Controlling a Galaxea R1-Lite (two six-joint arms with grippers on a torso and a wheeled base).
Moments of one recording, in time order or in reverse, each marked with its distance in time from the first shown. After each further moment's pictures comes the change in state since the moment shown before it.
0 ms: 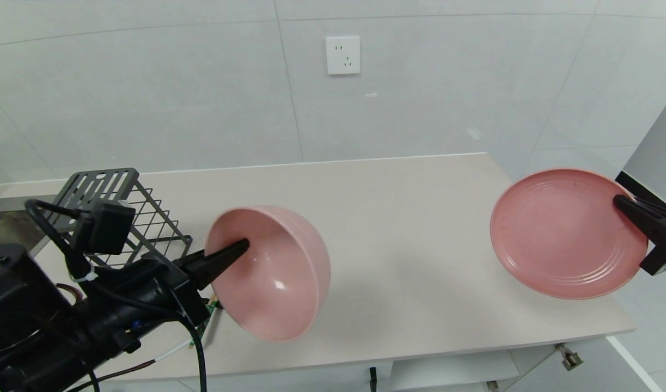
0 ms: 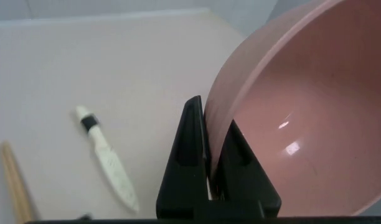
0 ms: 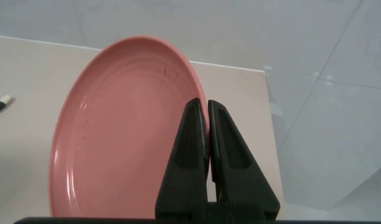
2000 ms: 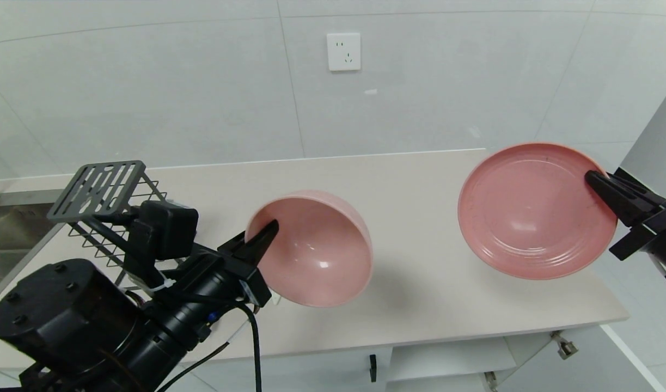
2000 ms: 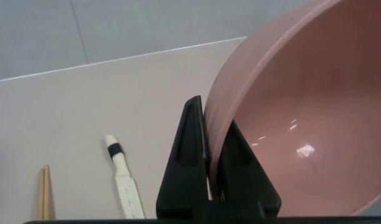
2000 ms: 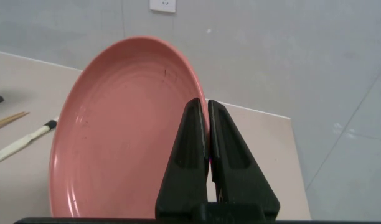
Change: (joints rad) left arm -0.292 0.182 -0.020 -0.270 0.495 0.197; right arm 0.201 0.072 -0.011 -0.228 -0.066 -0.025
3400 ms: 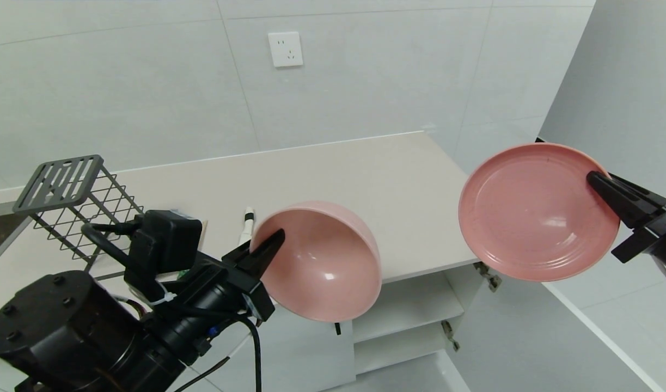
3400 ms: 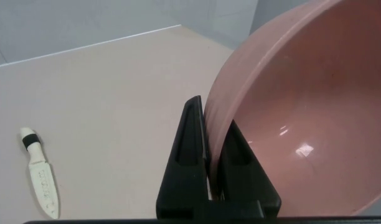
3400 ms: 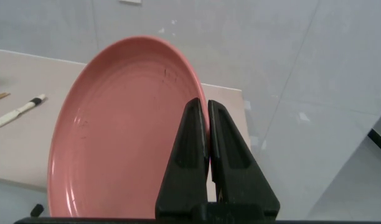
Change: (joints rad) left arm -0.037 -0.009 0.025 0.000 0.000 0.000; right arm 0.001 -0.011 0.007 0.000 0.000 -0.025
